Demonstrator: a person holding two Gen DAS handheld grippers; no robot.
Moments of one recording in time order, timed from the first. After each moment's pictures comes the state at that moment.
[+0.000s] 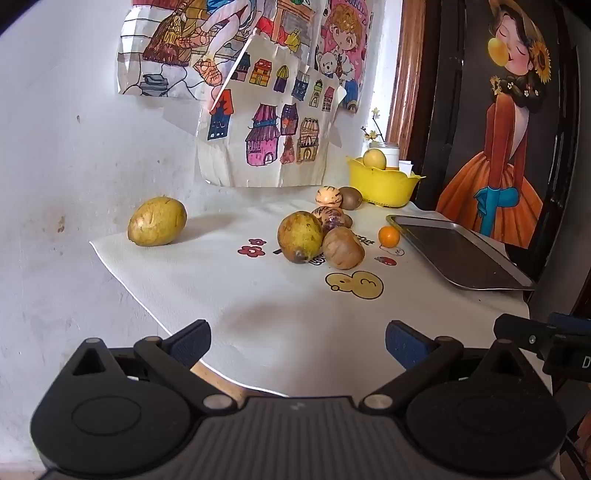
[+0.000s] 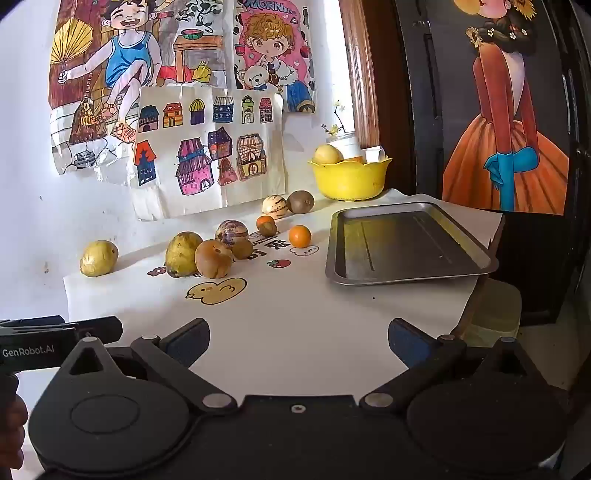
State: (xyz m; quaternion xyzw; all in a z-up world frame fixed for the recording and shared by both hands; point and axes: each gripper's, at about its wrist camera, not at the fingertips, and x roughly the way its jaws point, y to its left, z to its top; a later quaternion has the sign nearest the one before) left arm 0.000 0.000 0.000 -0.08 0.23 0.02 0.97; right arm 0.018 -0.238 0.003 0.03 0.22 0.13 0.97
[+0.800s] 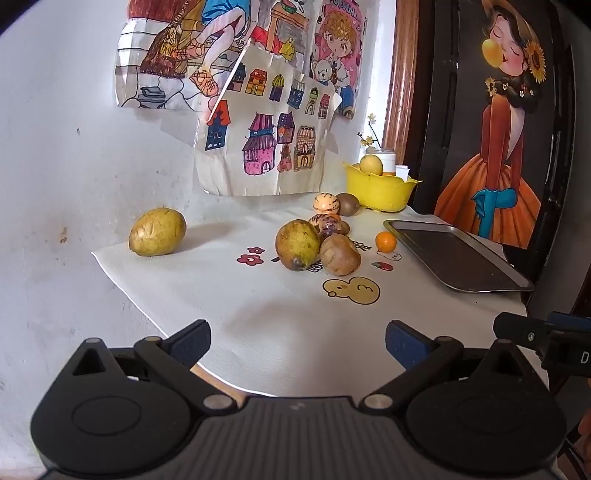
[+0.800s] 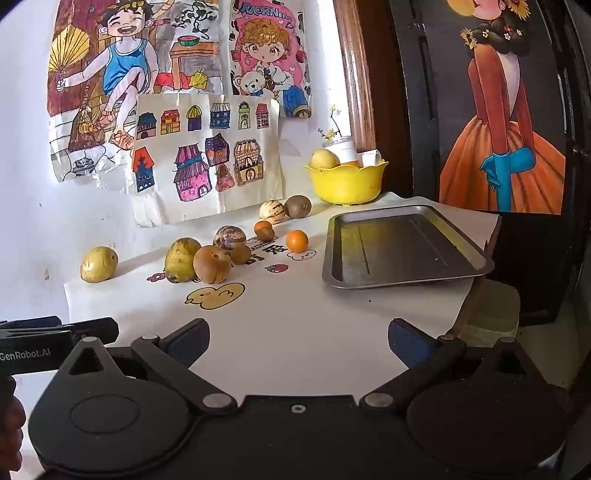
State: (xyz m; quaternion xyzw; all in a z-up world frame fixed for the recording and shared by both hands) left arm -0.003 -0.002 0.005 -0.07 0.22 0.02 0.97; right arm 0.015 -0.241 0.003 0.04 0.21 0.12 0.97
